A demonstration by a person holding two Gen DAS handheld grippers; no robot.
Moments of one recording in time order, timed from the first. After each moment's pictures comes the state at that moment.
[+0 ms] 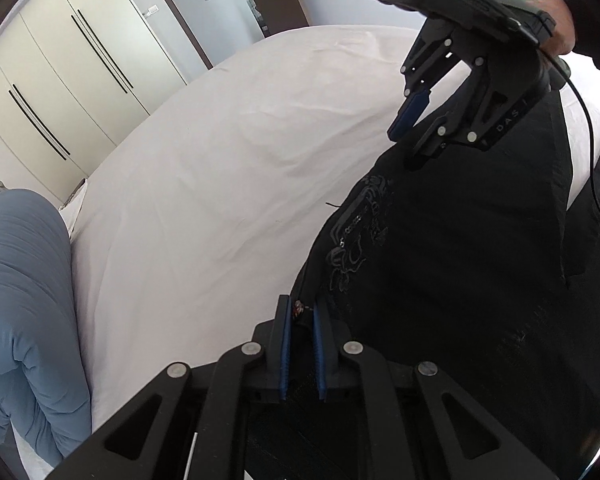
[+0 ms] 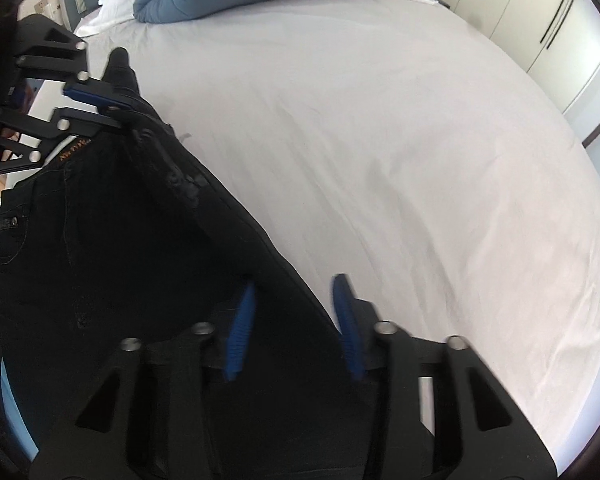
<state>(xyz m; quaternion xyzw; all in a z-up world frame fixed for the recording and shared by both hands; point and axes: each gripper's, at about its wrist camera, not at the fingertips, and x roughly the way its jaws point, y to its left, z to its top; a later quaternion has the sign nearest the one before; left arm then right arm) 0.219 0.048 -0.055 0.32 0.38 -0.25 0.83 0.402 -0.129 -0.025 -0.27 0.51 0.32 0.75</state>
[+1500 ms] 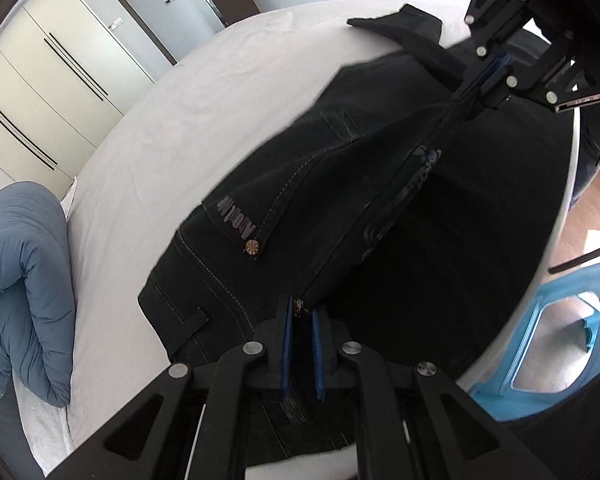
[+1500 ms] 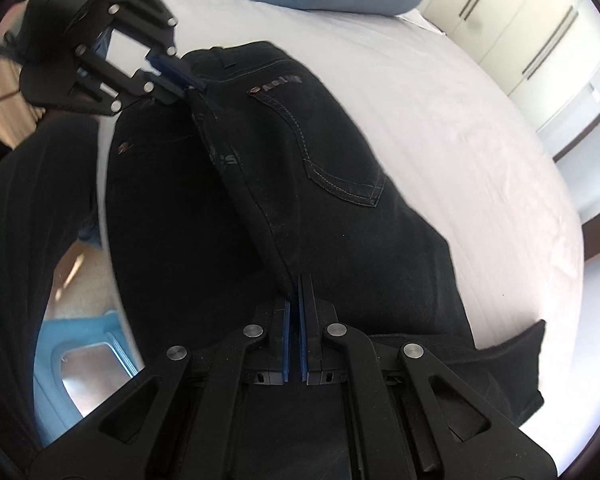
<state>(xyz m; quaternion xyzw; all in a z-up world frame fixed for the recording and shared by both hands) 0.020 0.115 -0.092 0.37 0.39 -0.28 0.80 0.015 -0.040 -0.014 -0.33 0.45 0.28 0.78</state>
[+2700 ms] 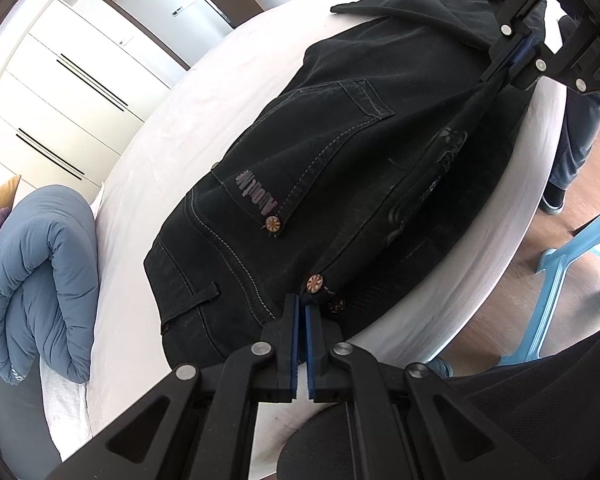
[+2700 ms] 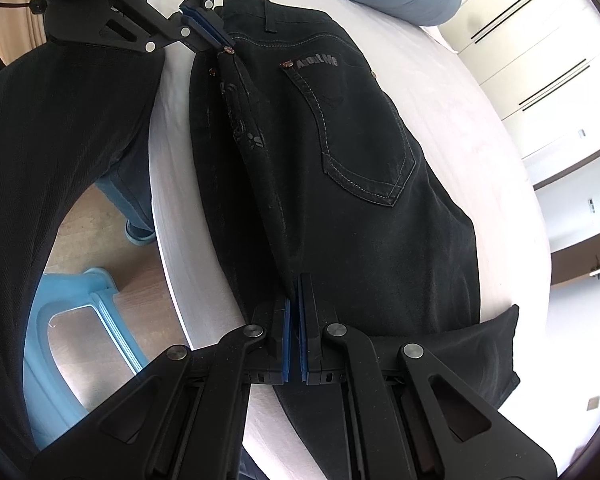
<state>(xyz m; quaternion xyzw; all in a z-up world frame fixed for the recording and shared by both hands) -0.055 0.126 -0.127 0.42 0.35 -0.23 0.80 -0.078 -0.033 -0.031 -0.42 0.43 0.25 0.76</state>
